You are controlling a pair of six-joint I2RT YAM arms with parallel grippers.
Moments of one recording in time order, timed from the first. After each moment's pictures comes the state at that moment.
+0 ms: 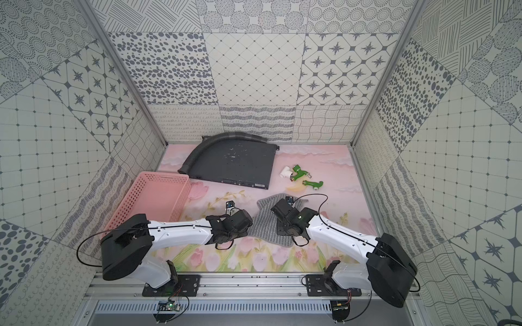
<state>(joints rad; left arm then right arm) -0.94 1.57 0.77 -0.38 -0.32 -1.13 0.82 1.28 0.72 -0.70 0.19 0.81</state>
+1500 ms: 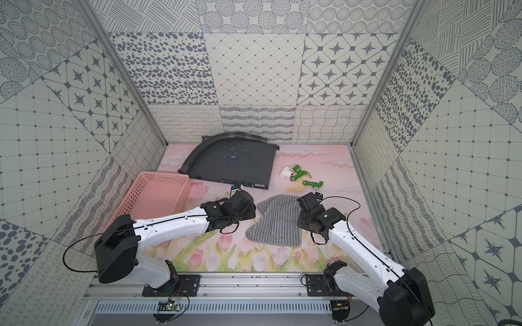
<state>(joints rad) -0.86 1.53 0.98 -0.38 -0.28 -0.94 0.52 1.04 0.70 -0.82 0.19 0.78</state>
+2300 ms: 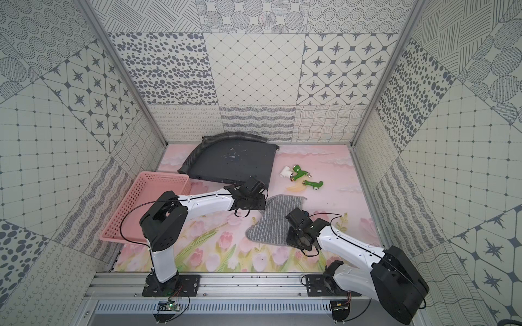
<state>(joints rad) -0.73 1.95 1.28 -0.39 -0.03 -0.70 0.70 1.14 0.49 -0.63 -0.02 0.98</state>
